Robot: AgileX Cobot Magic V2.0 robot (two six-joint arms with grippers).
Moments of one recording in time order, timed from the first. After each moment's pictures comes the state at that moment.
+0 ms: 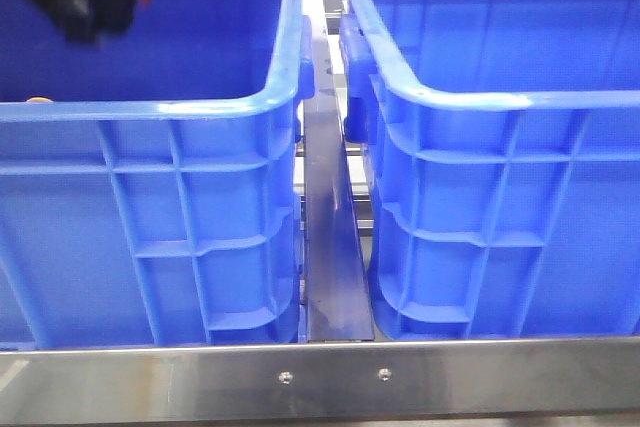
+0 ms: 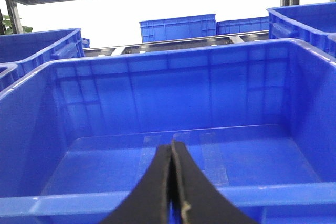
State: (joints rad) left arm -0.43 1.52 -1.35 0.18 0.81 -0.20; right arm 0.05 -0.01 0.03 -0.03 -0.10 0.15
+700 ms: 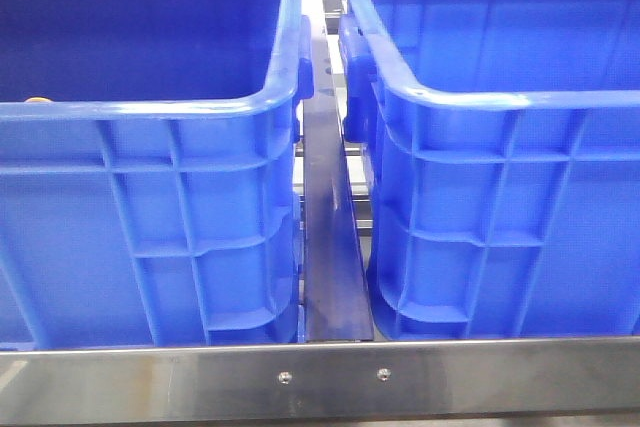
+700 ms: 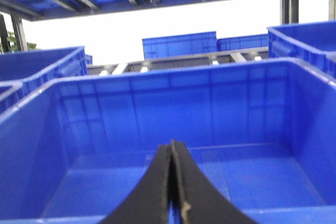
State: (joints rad) left arm -1.06 1.29 -1.27 0.19 0.75 -0.15; right arm 0.05 -0.01 0.03 -0.03 -0.16 0.16
